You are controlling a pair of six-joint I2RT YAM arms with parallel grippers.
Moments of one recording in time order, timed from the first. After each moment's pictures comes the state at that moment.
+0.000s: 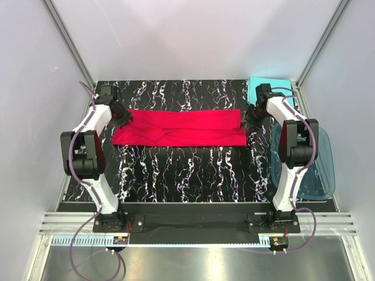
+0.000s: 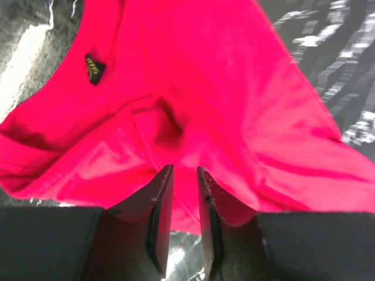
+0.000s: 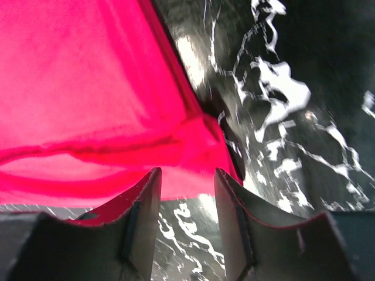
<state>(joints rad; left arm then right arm) 0.06 1.86 1.40 -0.58 0.06 -0.70 0.06 2.06 1.60 -0.80 -0.18 0.54</state>
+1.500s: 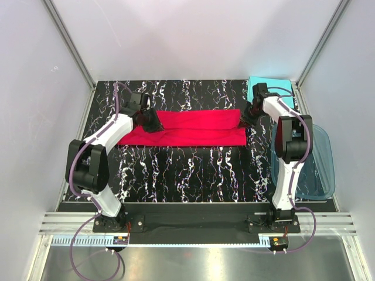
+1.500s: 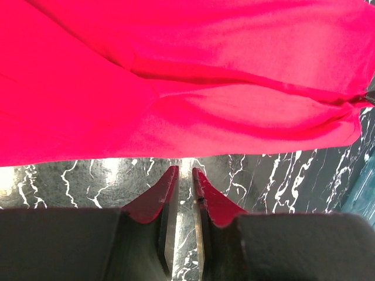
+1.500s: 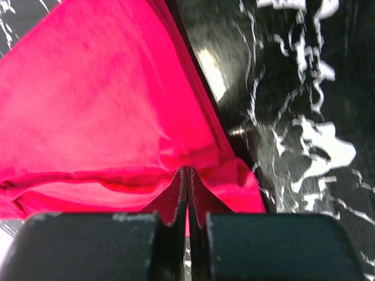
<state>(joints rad) -0.26 1.69 1.25 -0.51 0.21 -0.62 0.07 2.15 1.65 -0.70 -0.22 0.60</state>
